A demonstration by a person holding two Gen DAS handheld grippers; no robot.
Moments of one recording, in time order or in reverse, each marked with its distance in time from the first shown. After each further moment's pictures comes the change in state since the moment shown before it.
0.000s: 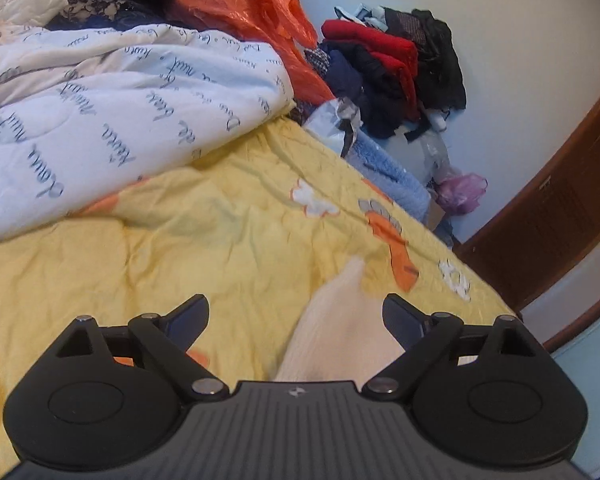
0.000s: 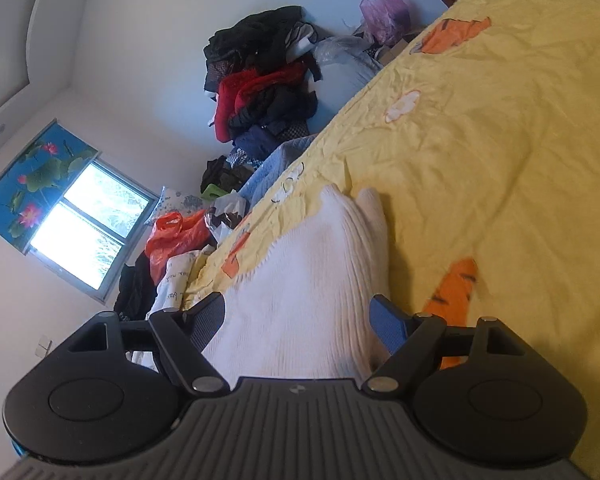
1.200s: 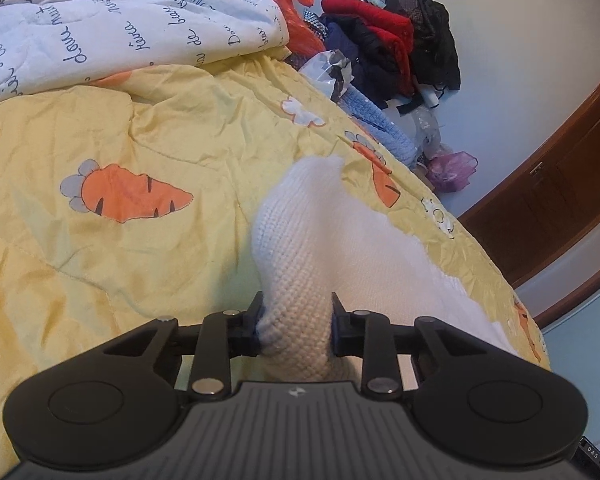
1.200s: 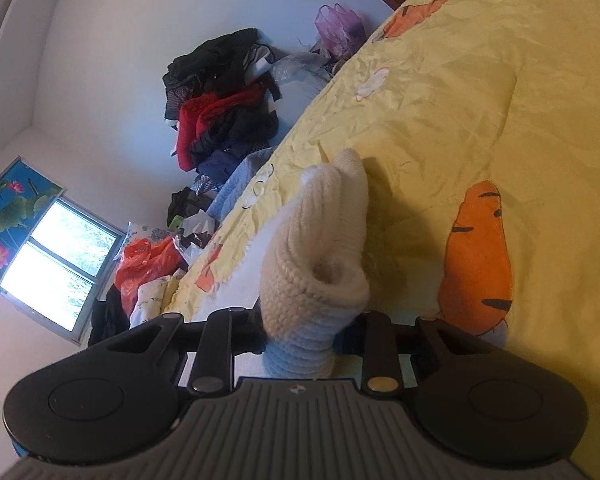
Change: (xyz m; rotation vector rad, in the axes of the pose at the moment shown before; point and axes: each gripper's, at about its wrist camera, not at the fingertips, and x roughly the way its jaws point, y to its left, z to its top) left arm -0.018 -0.009 -0.087 -0.065 0.043 -0.041; right arm 0.043 0.022 -0.045 0.084 -0.104 -0.089
